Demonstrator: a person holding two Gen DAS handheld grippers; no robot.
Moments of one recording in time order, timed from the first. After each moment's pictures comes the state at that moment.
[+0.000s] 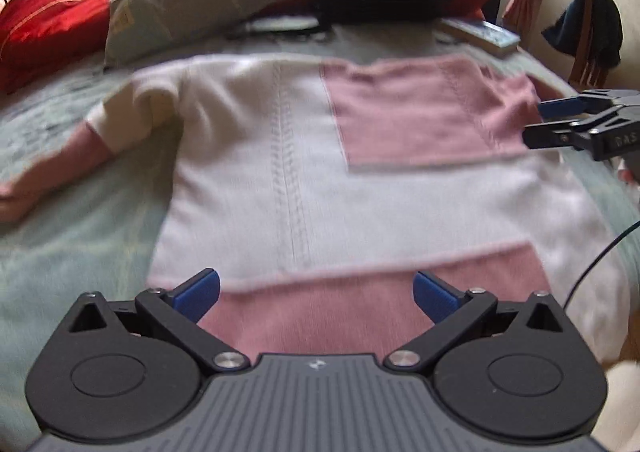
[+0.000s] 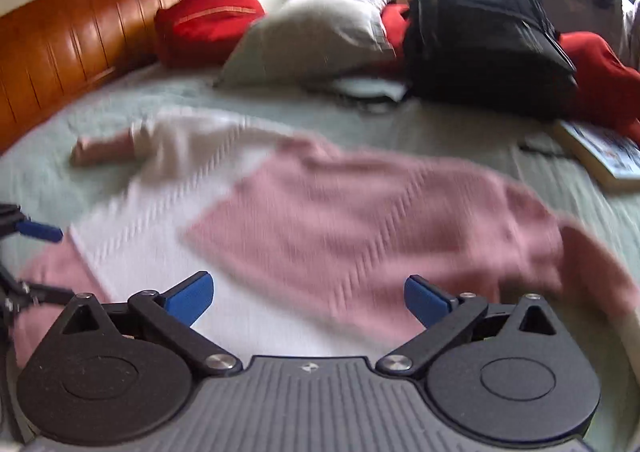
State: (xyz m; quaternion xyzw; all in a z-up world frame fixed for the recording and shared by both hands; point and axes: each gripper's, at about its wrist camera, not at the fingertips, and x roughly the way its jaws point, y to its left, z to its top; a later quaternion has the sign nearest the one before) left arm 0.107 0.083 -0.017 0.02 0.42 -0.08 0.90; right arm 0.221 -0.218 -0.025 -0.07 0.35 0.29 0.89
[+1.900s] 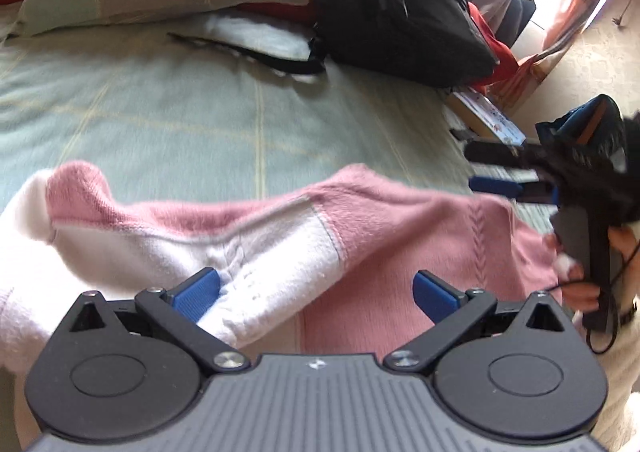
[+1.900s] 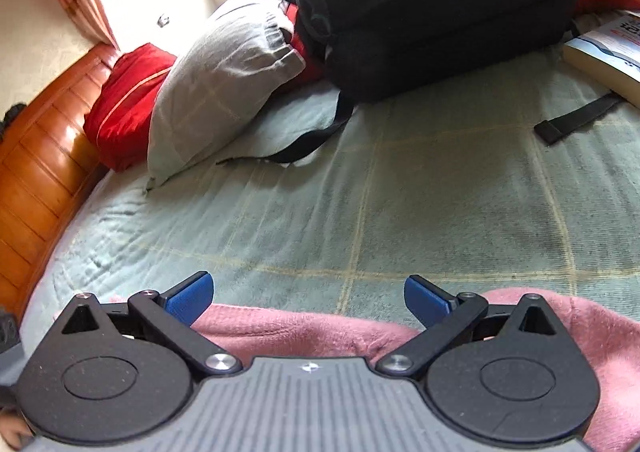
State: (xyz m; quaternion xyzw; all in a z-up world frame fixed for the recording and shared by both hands) left arm 0.300 0.067 -0.064 -0.15 0.43 -0.14 0.88; right arm 0.442 -0.250 -0.057 0.15 0.42 0.27 0.85
